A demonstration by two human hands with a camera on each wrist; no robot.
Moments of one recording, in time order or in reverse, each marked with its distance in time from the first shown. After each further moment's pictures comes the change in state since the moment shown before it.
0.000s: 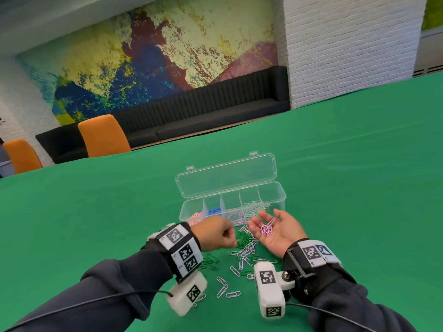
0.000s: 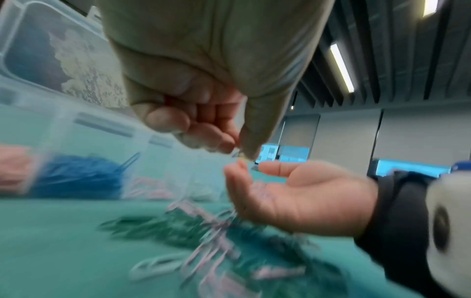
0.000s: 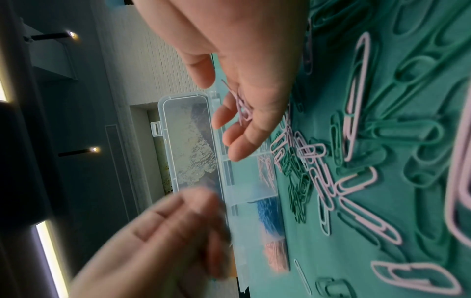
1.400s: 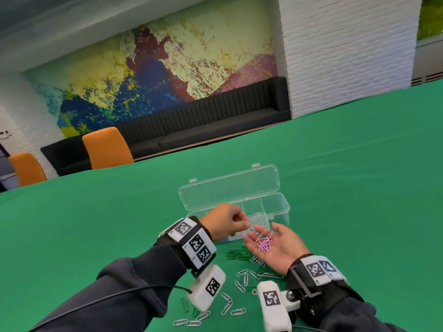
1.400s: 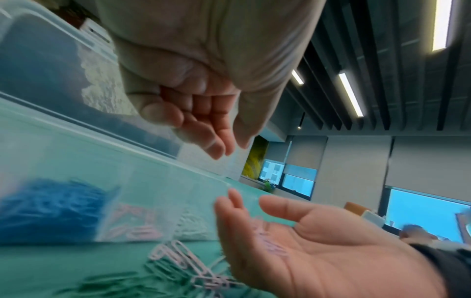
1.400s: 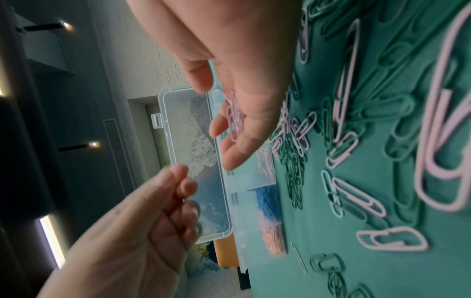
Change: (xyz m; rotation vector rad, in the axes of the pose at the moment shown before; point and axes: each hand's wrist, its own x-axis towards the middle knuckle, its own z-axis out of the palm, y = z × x) left_hand 0.021 0.014 -0.030 -0.195 0.220 0.014; right_hand -0.005 0.006 0.006 -0.034 -0.048 0.067
